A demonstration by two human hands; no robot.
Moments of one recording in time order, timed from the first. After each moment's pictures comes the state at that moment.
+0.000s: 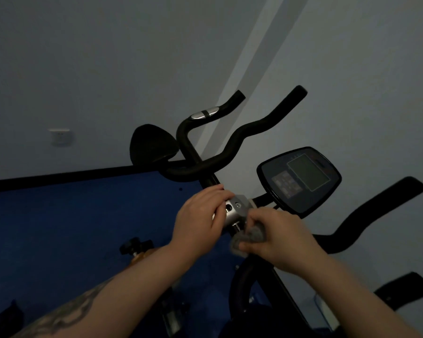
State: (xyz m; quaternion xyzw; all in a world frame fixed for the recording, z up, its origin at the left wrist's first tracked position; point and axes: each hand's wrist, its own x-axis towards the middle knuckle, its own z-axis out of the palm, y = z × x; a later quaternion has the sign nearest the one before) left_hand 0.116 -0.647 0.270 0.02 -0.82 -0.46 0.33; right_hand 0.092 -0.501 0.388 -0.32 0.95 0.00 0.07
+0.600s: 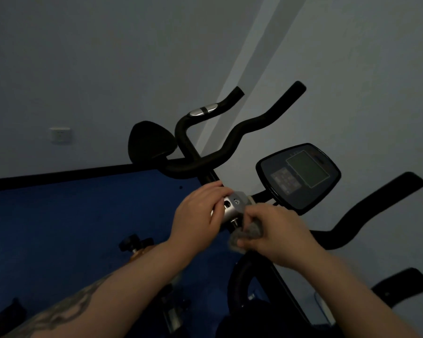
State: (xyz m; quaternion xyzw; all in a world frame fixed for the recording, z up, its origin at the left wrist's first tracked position) left_hand 0.116 -0.647 0.270 0.02 -0.82 -0.47 0.33; right_hand 0.091 -0.501 0.386 -0.32 0.94 0.01 0.08
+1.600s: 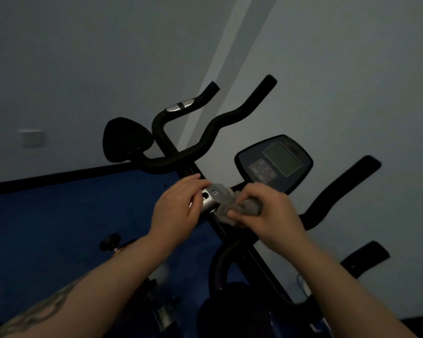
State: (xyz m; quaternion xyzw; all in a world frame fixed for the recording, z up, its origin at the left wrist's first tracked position) left_hand 0.118 -0.647 0.271 0.03 -0.82 -0.47 0.32; right_hand 0.099 -0.478 0.395 -0.30 0.92 -0.23 -0.03
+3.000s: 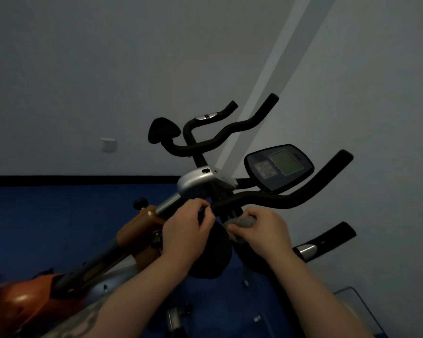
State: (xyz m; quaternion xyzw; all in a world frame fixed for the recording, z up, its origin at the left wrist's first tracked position) left_hand 0.234 -0.533 0.289 0.25 -0.82 -0.40 0.33; right_hand 0.145 -0.397 0.356 -0.28 0.94 -0.21 0.00
